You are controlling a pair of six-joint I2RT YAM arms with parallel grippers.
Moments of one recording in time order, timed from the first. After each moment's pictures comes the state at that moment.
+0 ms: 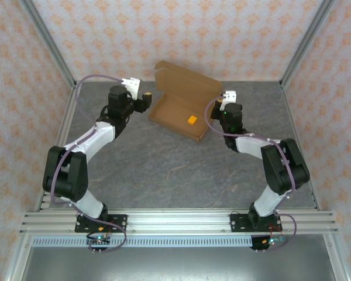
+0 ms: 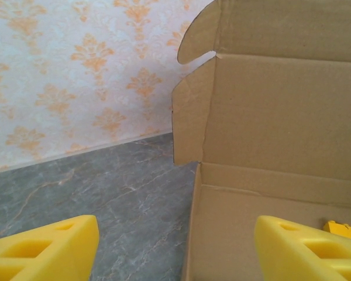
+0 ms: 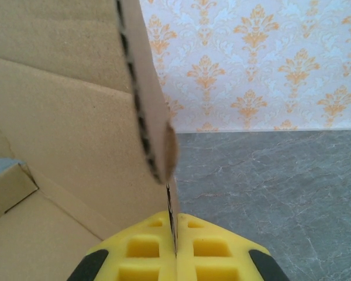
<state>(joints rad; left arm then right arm) -0.19 1.62 1.12 0.17 0.08 0.03 0.31 1.67 0.85 0.60 0.16 0.14</state>
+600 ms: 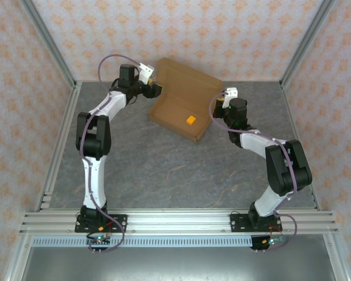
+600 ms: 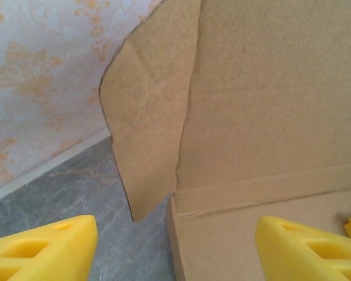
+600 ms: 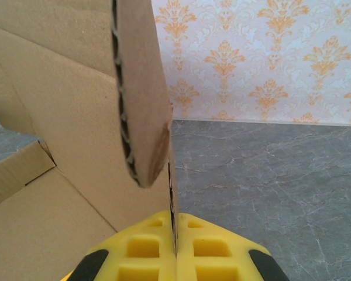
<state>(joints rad) -0.10 2.28 1.90 -0.18 0.52 0.23 0.26 1.65 0.90 0.47 0.02 0.11</state>
